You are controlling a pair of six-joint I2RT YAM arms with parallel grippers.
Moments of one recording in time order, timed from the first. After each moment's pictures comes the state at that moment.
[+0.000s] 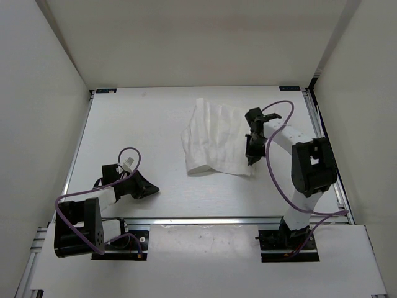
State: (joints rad) left arm 0.14 1.21 0.23 -0.02 0.81 -0.54; right arm 0.34 1.83 1.25 -0.90 0.00 0.43
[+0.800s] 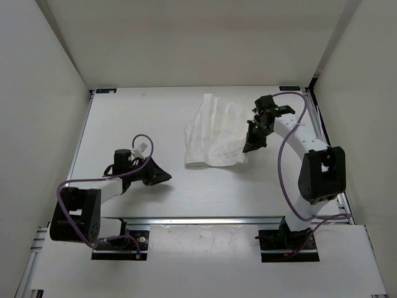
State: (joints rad) left arm -0.05 1.30 0.33 0.17 0.83 -0.69; right arm 0.26 1.70 1.37 -0.92 -0.23 0.41
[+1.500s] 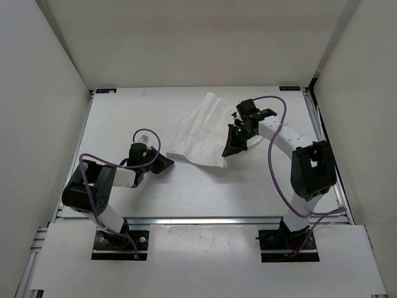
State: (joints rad) left arm -0.26 1.59 0.44 0.53 0.35 -0.94; right arm 0.42 1.79 1.39 -0.82 -0.44 0.50
